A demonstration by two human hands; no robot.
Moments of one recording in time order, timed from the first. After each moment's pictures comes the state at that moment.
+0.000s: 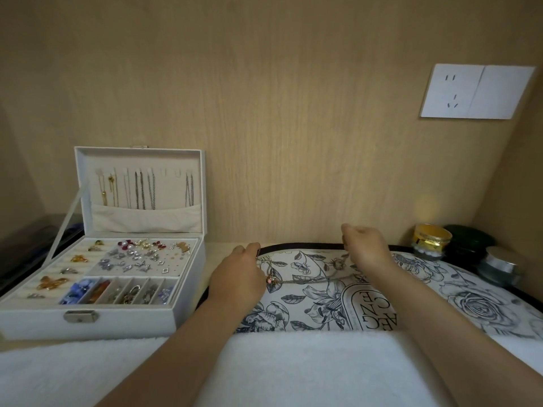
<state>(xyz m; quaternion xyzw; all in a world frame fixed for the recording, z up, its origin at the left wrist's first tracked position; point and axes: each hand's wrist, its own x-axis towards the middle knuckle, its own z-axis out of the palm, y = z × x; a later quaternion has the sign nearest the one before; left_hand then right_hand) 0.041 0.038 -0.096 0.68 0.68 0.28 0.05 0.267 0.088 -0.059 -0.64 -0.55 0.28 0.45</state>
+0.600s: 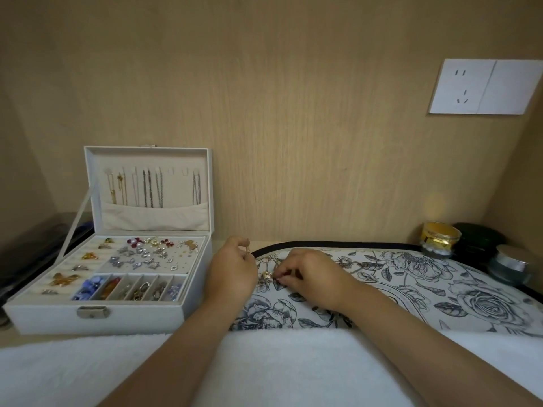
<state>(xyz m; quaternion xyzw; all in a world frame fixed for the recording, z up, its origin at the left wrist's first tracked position) 0.030 0.035 -0.091 0.52 0.69 0.48 0.16 0.203 0.062 -0.086 -0.40 -0.89 0.11 0.21</state>
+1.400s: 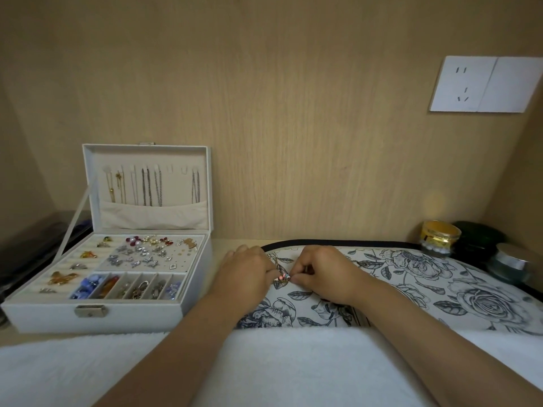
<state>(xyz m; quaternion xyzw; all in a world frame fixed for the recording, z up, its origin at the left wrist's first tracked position) 0.030 0.037 -0.092 0.78 0.60 0.16 -0.03 0.222 0.065 -0.080 -0.45 -0.86 0.14 0.20</state>
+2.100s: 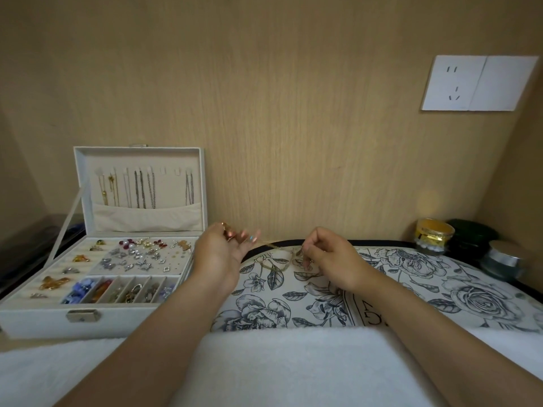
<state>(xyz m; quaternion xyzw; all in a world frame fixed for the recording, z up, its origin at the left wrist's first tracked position) 0.032 0.043 -0.051 0.17 0.33 0.74 0.56 0.239 0.073 -0.078 -0.47 -0.73 0.32 0.37</state>
